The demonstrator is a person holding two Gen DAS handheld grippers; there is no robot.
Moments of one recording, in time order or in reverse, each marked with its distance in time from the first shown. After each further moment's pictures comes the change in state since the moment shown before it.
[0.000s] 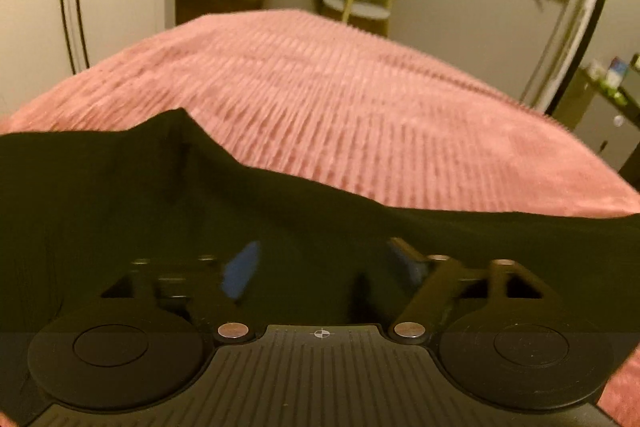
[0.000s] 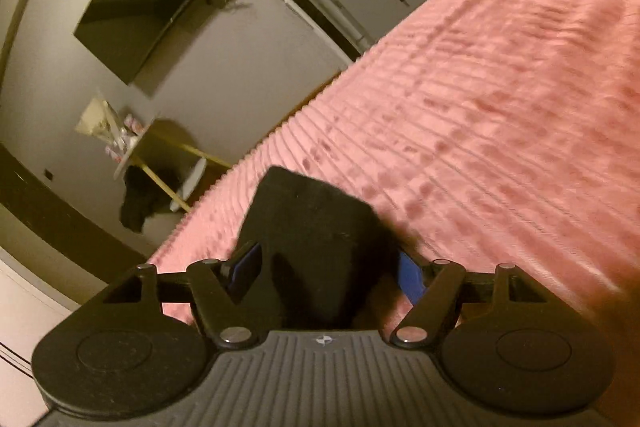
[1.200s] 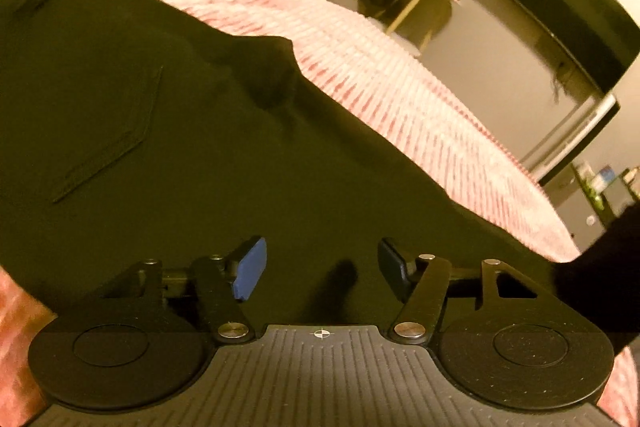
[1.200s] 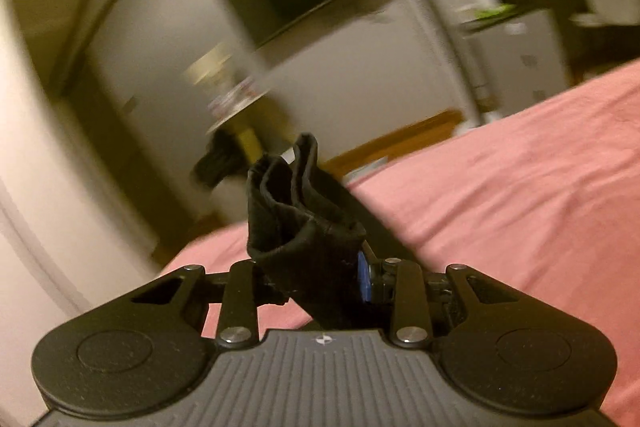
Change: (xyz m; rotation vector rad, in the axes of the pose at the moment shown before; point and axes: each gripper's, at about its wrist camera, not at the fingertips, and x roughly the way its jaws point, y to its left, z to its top) left arm -0.032 0.064 -0.060 -0.349 -0.035 -0.100; right arm -0.083 0.214 -0.132 -0.373 -0.039 0.201
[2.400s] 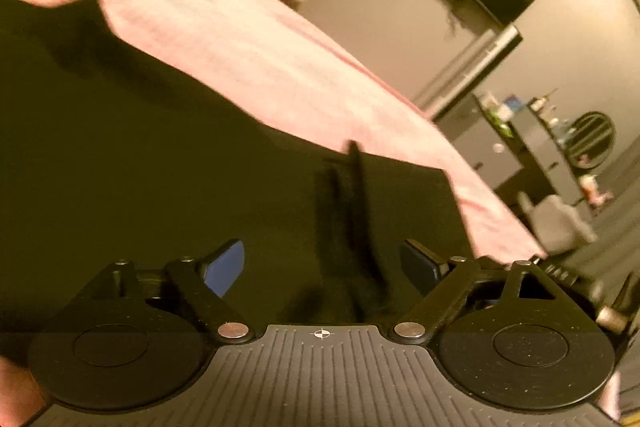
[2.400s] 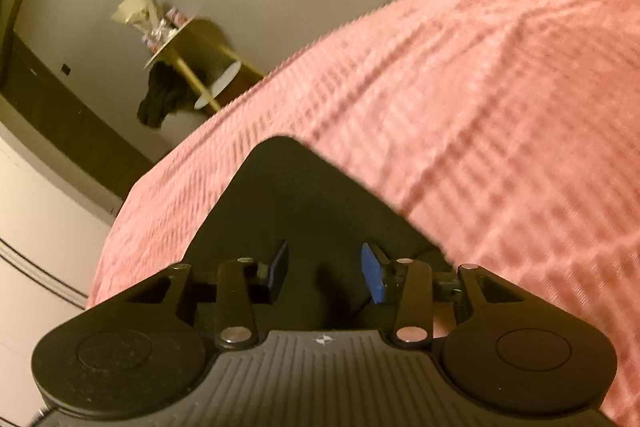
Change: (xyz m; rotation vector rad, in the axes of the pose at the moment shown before) left arm 0.034 -0.089 -0.011 0.134 0.186 -0.316; right arm 0.012 -0.055 -0.031 0.223 0.233 -0.177
